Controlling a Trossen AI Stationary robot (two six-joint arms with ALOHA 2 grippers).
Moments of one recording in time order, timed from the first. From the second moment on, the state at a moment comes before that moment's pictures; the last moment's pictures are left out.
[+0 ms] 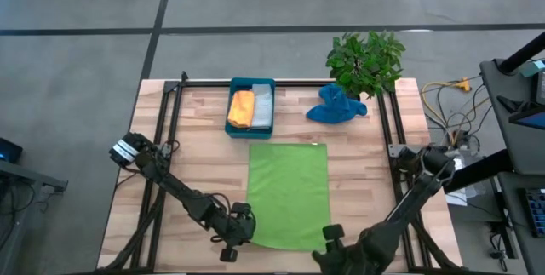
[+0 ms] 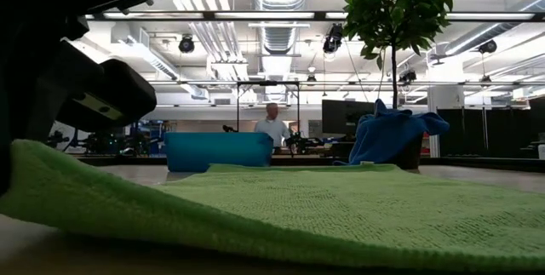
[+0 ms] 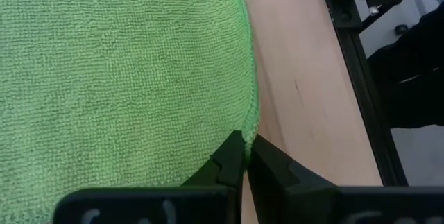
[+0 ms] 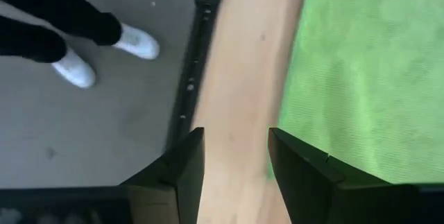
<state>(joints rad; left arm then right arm) -0.65 1.80 0.97 -0.02 -0.03 -0.52 0.88 1.95 1.55 -0.79 0.18 0.62</state>
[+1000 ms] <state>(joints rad) -0.65 1.80 0.97 -0.02 -0.03 -0.57 0.88 1.95 1.23 -0.55 0.16 0.59</state>
